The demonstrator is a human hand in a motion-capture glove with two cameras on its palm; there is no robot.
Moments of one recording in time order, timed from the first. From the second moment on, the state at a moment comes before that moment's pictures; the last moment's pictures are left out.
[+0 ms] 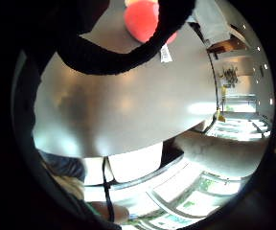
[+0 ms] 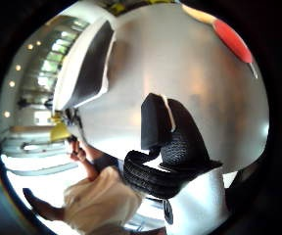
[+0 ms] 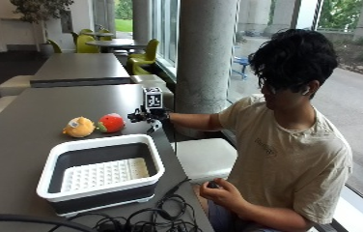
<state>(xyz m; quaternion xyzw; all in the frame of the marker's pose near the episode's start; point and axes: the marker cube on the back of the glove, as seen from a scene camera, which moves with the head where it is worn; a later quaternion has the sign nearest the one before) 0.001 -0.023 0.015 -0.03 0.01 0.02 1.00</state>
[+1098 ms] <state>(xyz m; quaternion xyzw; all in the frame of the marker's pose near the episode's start) 0.119 -0.305 0.022 -0.17 0.06 0.20 0.96</state>
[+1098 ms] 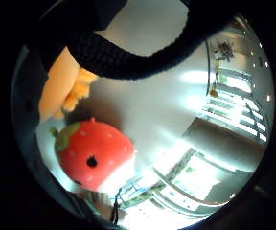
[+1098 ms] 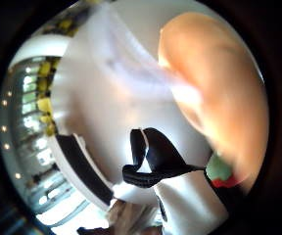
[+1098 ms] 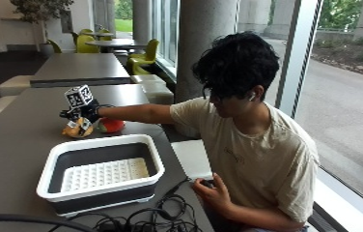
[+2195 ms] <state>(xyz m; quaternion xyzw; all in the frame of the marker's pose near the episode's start) 0.083 -0.238 -0.087 0.02 -0.09 0.02 1.00</state>
